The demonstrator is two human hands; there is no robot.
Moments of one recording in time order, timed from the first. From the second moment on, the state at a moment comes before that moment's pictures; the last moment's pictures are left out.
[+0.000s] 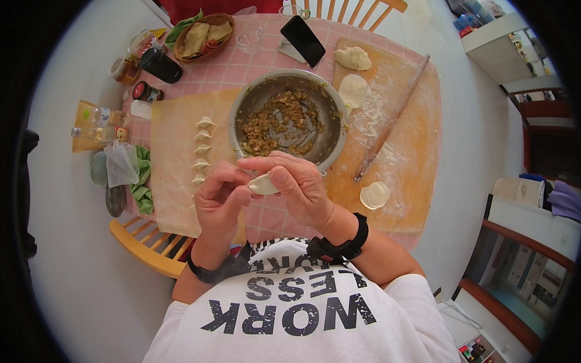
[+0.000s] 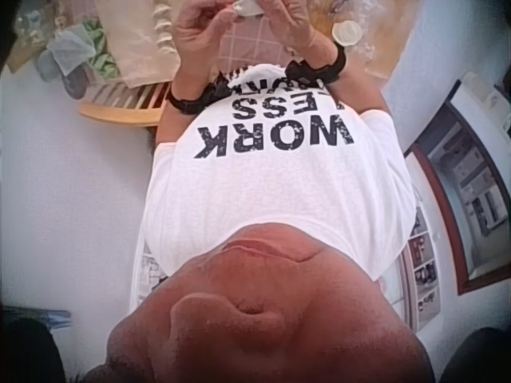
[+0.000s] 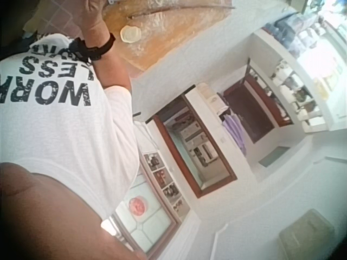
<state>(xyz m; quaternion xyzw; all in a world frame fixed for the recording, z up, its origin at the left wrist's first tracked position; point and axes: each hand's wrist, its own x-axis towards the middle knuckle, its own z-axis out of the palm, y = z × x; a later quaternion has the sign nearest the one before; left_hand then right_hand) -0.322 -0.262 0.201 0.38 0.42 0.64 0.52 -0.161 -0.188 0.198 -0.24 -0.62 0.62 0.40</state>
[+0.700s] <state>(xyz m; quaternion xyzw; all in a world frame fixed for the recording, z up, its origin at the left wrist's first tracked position) -0.321 -0.245 0.206 0.40 0.44 0.50 0.63 -0.180 -0.206 0.193 -0.27 -0.50 0.73 0.37</state>
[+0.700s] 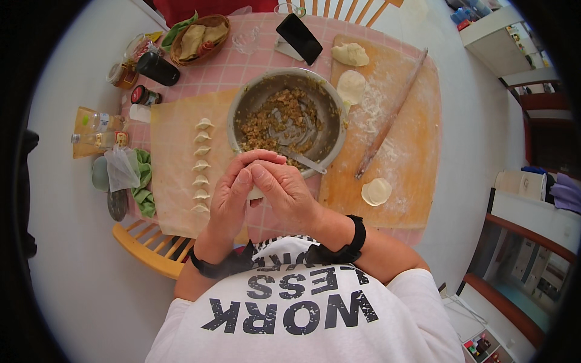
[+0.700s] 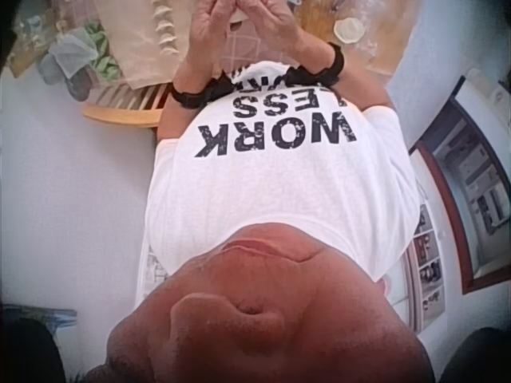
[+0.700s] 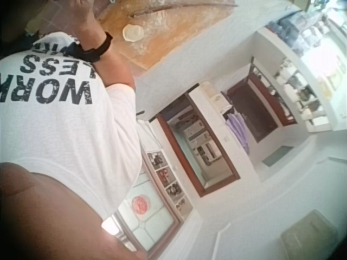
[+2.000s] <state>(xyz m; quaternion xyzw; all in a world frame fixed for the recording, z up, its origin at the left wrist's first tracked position) -0.415 -0.333 0.121 0.40 0.58 0.54 0.45 -0.177 -0.204 0.175 -0.29 -0.83 0.36 0.32</state>
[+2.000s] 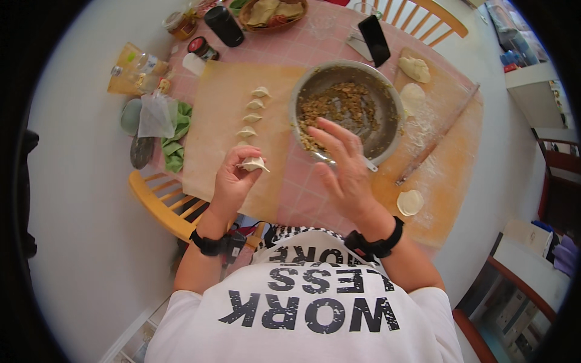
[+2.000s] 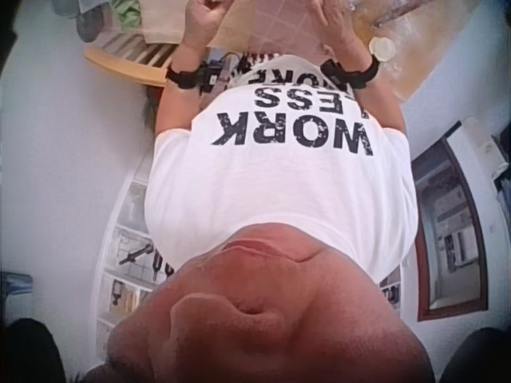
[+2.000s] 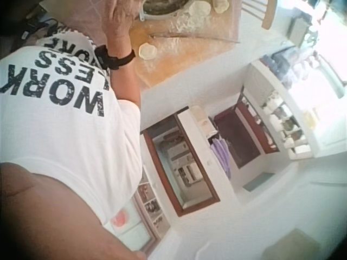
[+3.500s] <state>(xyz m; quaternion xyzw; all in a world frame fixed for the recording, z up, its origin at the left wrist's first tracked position) -0.530 -0.346 0.045 0.45 0.80 0.37 0.16 0.072 -0.251 0.030 -0.77 -0.58 0.14 0.23</state>
